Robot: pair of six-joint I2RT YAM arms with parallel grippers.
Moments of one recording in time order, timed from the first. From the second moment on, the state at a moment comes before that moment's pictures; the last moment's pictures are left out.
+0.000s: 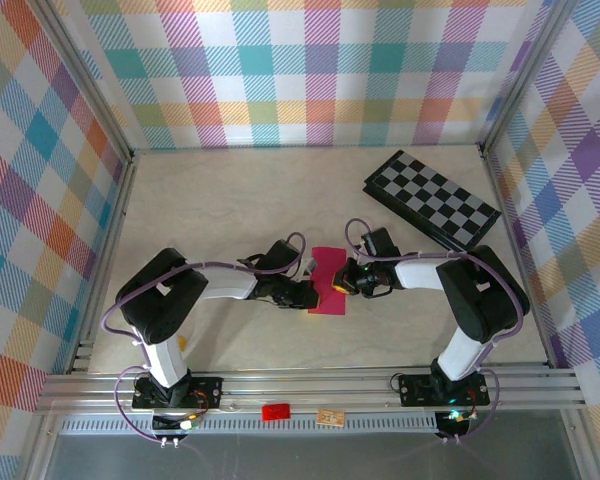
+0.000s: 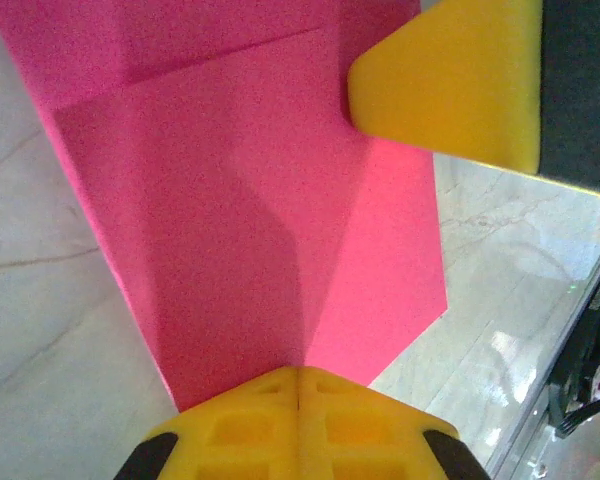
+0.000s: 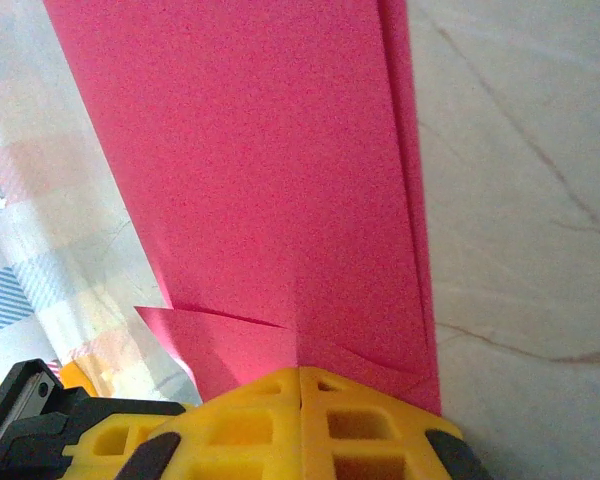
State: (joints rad) left arm -0.74 1.78 0.82 -0.05 0.54 -0.60; right arm 0.47 1.69 0.69 -0.02 -0.57 0.87
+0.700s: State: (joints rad) left arm -0.73 1.62 0.69 -0.04 0.58 -0.65; right arm 0.47 1.69 0.69 -0.02 -0.57 0.85
